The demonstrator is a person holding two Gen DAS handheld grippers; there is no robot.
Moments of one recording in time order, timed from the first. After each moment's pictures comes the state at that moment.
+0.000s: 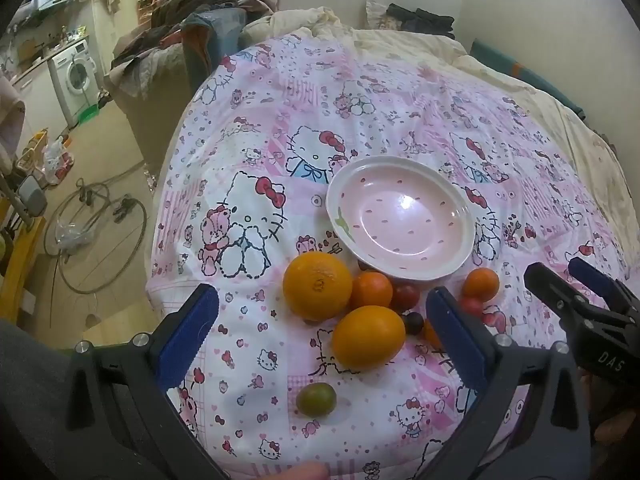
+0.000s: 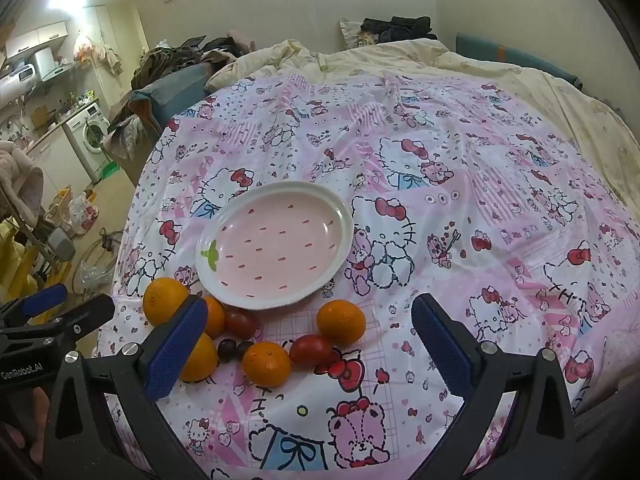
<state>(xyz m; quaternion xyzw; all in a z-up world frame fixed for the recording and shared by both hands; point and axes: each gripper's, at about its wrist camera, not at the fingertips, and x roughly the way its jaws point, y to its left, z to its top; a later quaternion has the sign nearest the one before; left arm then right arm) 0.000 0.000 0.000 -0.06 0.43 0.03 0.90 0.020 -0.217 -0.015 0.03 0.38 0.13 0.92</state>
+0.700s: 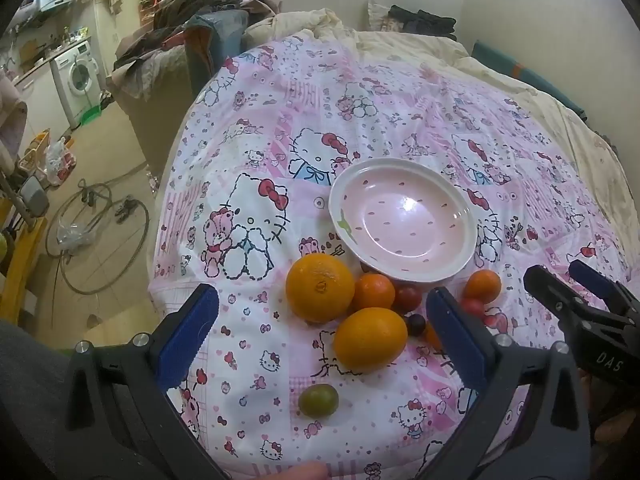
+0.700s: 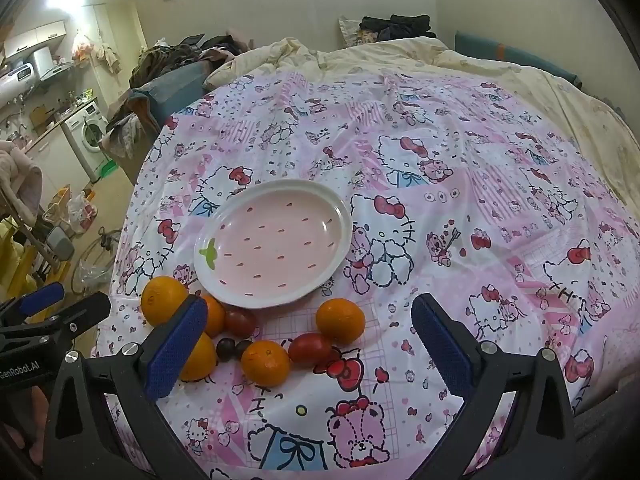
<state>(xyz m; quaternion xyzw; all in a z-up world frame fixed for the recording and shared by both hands) 0.000 0.002 0.001 -0.06 0.43 0.03 0.90 0.021 -0.218 -0.017 0.03 0.38 0.12 0.91</state>
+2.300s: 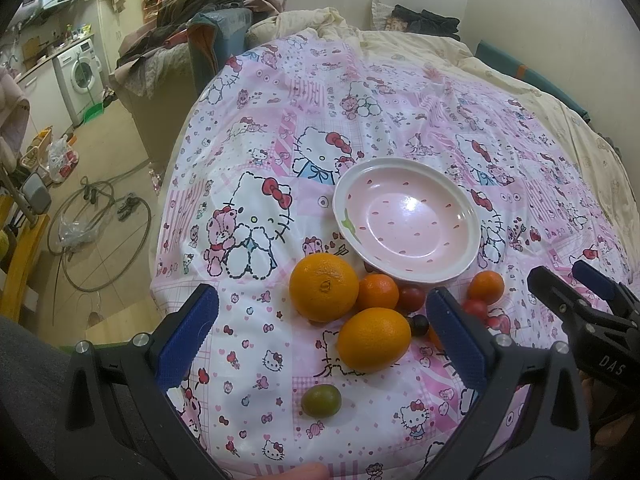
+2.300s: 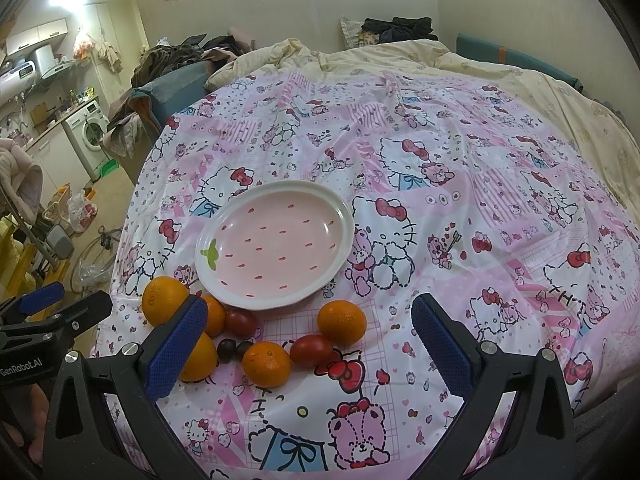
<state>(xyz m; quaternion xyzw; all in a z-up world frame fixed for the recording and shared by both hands) 0.001 0.008 -0.006 -0.06 0.43 0.04 0.90 0.020 -0.214 -0.015 0.02 0.38 0.12 0.92</state>
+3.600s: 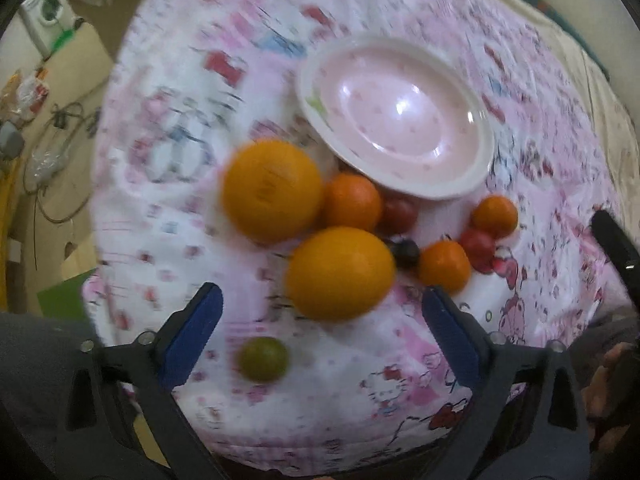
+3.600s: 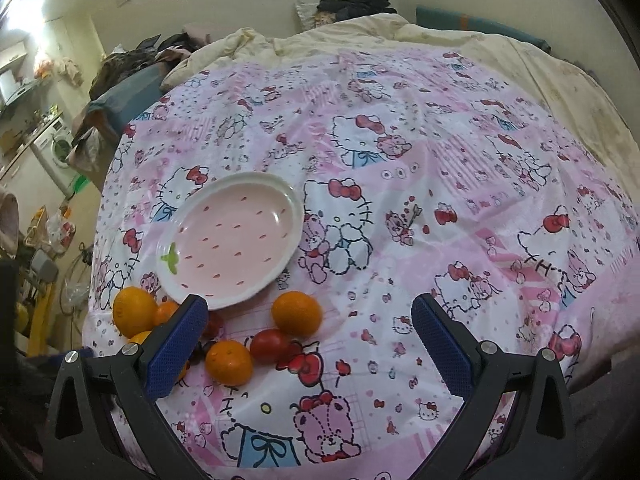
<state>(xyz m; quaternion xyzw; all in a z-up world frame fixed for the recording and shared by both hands) 0.037 -0.028 -0.076 -0.09 0.61 0.01 0.79 0.033 -0.251 -0.020 0.07 0.42 0.06 0.90</state>
